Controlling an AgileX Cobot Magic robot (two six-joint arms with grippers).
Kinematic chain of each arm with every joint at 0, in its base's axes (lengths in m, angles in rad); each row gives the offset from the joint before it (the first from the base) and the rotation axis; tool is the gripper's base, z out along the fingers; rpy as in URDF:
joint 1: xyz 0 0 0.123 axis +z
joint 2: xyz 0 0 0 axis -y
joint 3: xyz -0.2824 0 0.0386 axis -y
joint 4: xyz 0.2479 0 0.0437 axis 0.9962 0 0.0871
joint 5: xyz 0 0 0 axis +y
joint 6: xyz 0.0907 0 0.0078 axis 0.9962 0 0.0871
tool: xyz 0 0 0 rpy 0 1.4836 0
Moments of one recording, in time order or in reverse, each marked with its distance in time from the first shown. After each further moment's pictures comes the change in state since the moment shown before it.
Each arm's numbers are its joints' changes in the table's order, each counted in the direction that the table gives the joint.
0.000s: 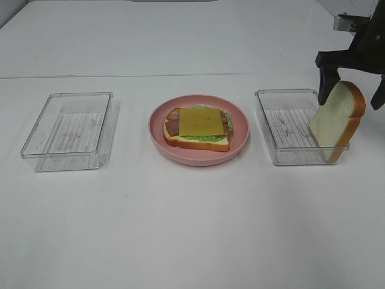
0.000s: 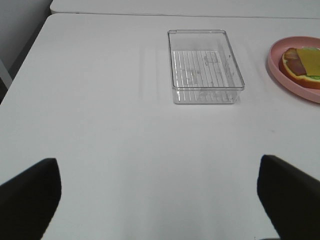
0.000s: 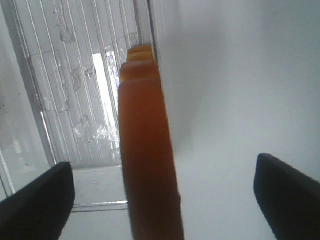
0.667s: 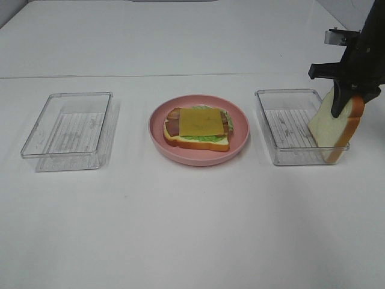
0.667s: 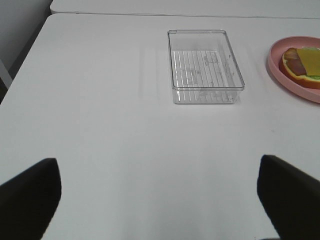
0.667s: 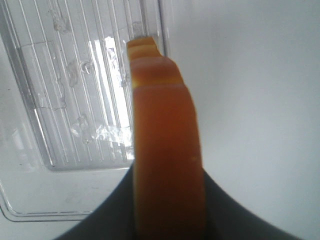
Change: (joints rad) left arm 0.000 0.000 0.000 0.000 0.000 0.000; right arm 0.002 -0.047 0.000 0.008 0.006 -0.013
